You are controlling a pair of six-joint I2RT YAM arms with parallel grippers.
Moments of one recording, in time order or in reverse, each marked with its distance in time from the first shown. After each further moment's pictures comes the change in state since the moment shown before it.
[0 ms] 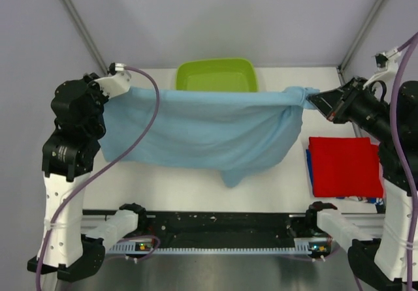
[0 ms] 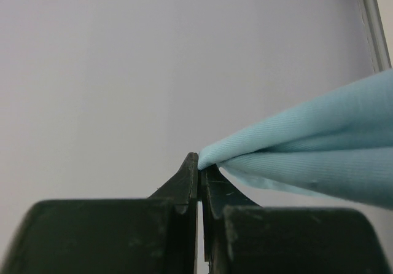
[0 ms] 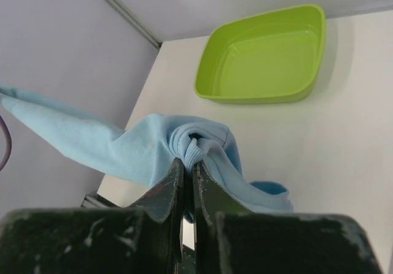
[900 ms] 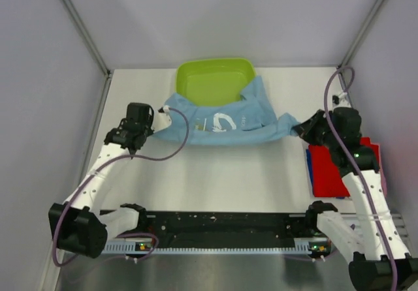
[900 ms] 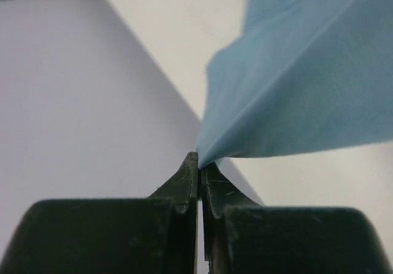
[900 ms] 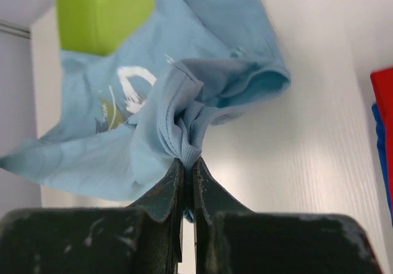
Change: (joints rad) left arm -0.024 0.143 -0.796 0.206 0.252 -0.188; right arm 0.024 -0.142 -0.941 0.370 0.272 0.155
